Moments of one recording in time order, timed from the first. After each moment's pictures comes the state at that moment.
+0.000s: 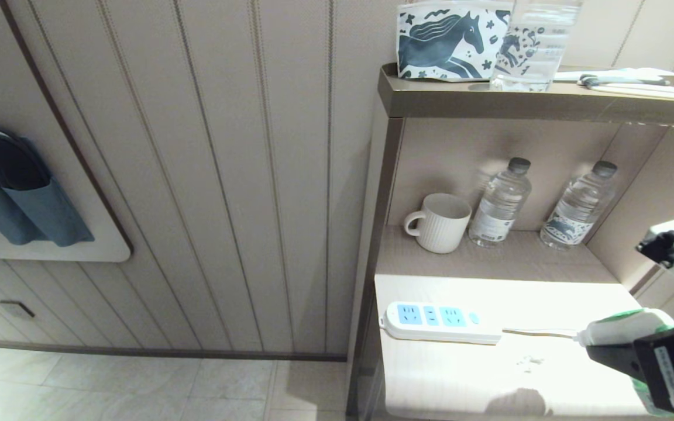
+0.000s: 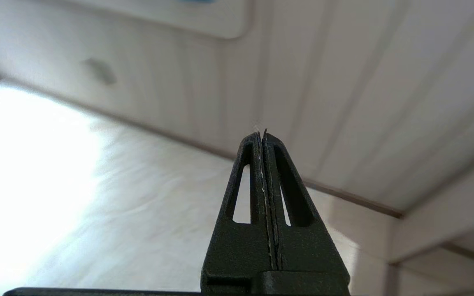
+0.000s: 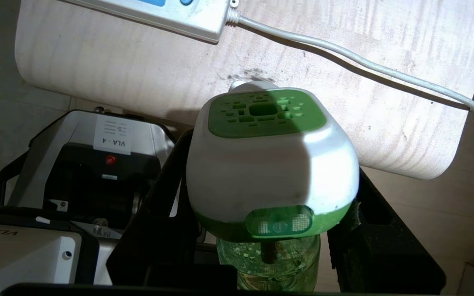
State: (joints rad) left arm -0.13 0.27 -0.15 0.07 0.43 -0.13; right arm 0.62 1.16 -1.02 0.72 -0.40 0.33
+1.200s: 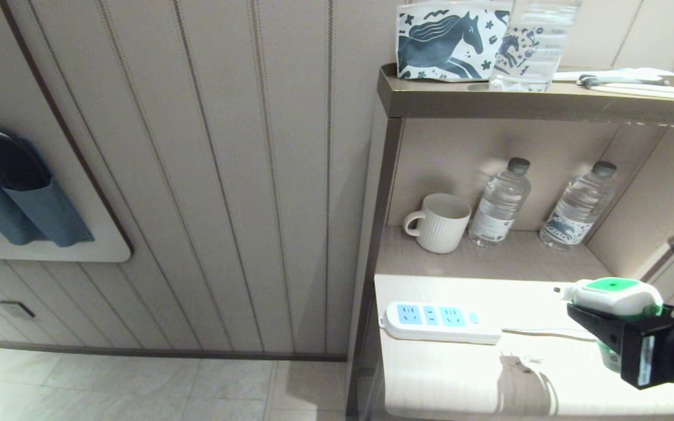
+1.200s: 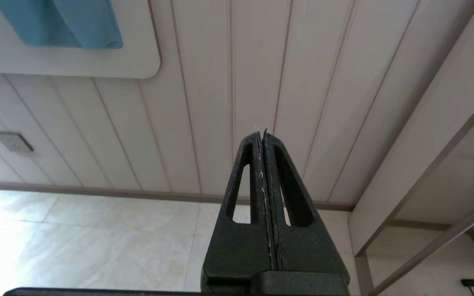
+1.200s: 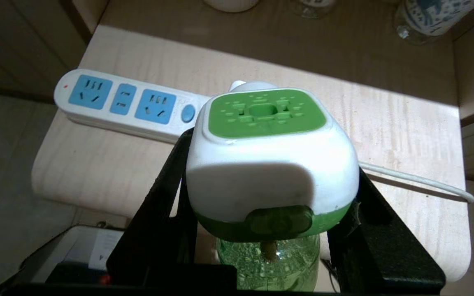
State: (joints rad) left arm 0.00 0.00 -0.03 0.05 0.00 0.00; right arm 0.58 1.02 -0.61 -0.04 -0.48 0.14
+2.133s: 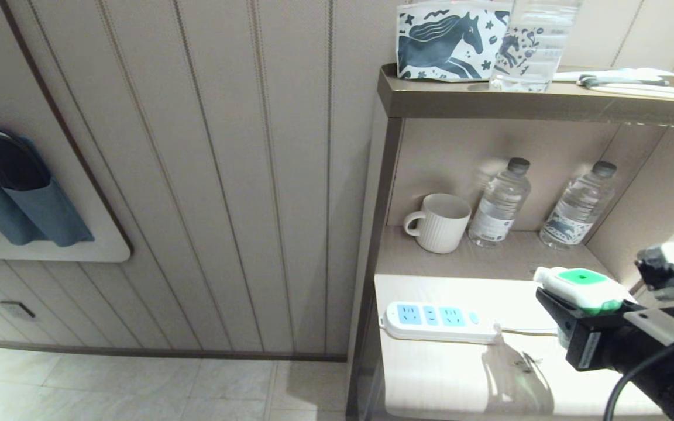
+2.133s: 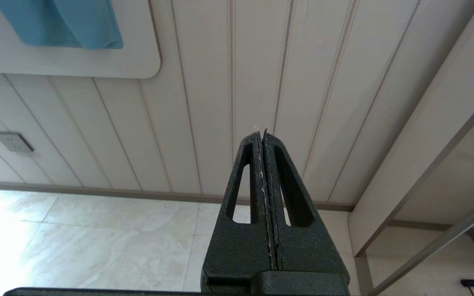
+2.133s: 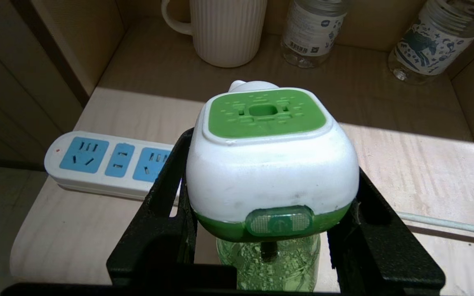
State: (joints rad) left arm 0.00 0.00 -0.03 0.05 0.00 0.00; right arm 0.60 1.19 -0.31 -0.74 -0.56 0.08
